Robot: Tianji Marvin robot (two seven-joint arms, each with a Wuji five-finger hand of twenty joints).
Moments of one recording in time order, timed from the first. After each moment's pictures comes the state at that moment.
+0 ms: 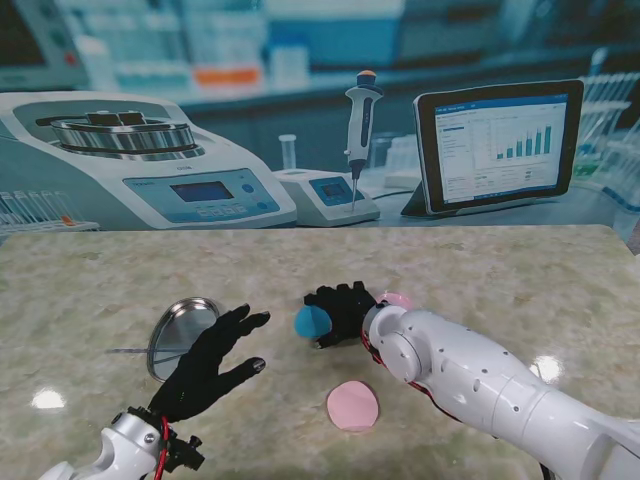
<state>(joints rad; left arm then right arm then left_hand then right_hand) 2.12 -1.11 -1.43 -2.04 0.46 -0.20 0.02 -0.94 -1.16 0.44 -1.12 -0.68 0.05 0.05 0.72 0.00 0.01 -0.04 0.17 -0.13 0.22 0.16 0.14 0.00 0.01 0.22 0.05 0.08 0.00 0.12 -0.06 0.26 0.05 0.18 0.31 -0.46 0.72 -0.06 0.11 -0.02 0.14 0.79 0.17 0.02 0.17 0.37 0.14 0.18 0.29 0.29 -0.03 0.31 0.89 0.48</state>
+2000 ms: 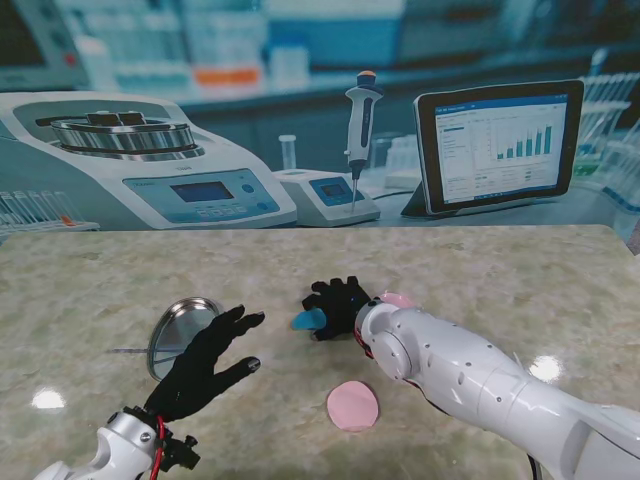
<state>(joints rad) 2.12 -1.11 -1.44 -2.03 0.46 -0.20 0.01 -0.89 -1.21 0.37 -1.01 -0.66 0.04 -0.04 0.72 0.00 0.01 -0.04 0.17 -0.13 0.22 0.16 0.14 0.00 0.01 0.22 0.05 0.08 0.00 0.12 -0.06 0.26 0.05 0.18 0.38 -0.48 0.81 -0.06 0.34 -0.06 0.34 0.65 0.17 0.02 0.28 0.38 0.14 0.17 0.30 0.29 -0.02 0.32 0.89 0.52</state>
